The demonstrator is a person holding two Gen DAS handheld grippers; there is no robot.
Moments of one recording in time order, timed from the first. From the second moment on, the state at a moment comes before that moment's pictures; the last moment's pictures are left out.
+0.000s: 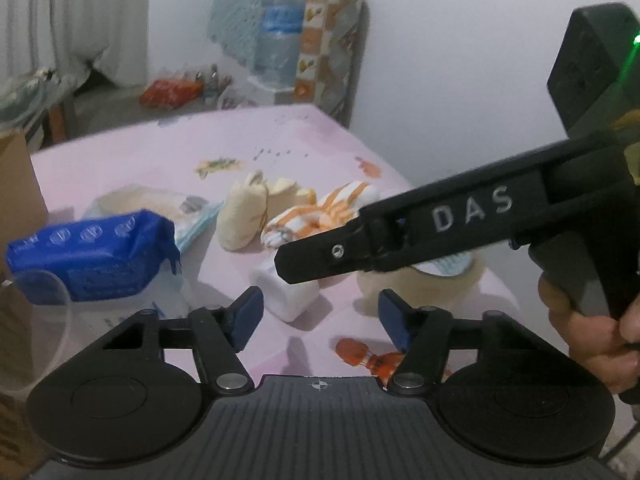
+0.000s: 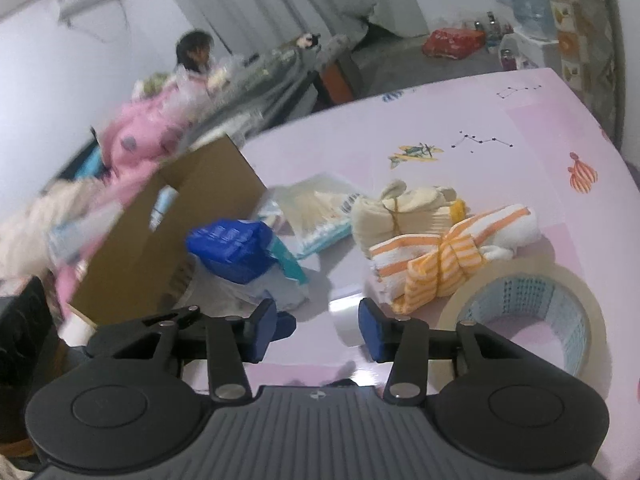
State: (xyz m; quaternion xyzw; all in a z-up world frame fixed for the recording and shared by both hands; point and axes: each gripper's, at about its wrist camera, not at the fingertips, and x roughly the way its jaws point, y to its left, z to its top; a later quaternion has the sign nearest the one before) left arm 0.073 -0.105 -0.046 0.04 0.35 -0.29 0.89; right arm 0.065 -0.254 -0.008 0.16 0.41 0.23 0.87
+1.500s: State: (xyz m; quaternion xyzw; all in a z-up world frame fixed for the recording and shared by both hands) left arm 0.043 -0.038 -0.063 -0.01 0.45 -0.28 0.85; right arm 0.067 -0.212 -0.019 0.21 0.50 0.30 0.78
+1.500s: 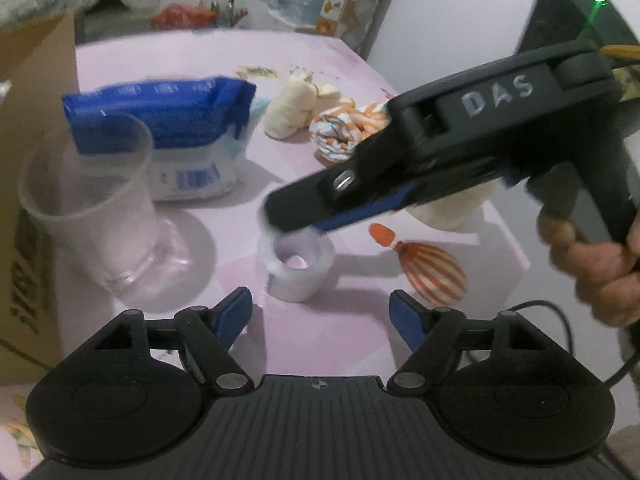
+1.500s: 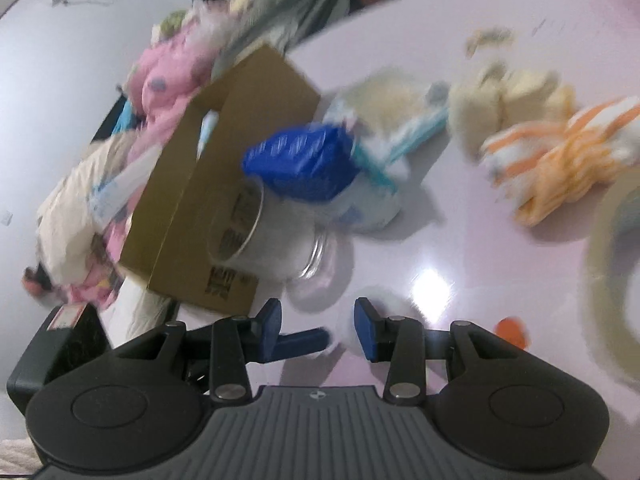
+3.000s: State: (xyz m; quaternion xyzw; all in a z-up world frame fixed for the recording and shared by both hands) left arm -0.018 0.021 0.072 0.11 0.24 -0.09 0.96; right arm 0.035 -0.092 0.116 0.03 0.30 0.43 0.85
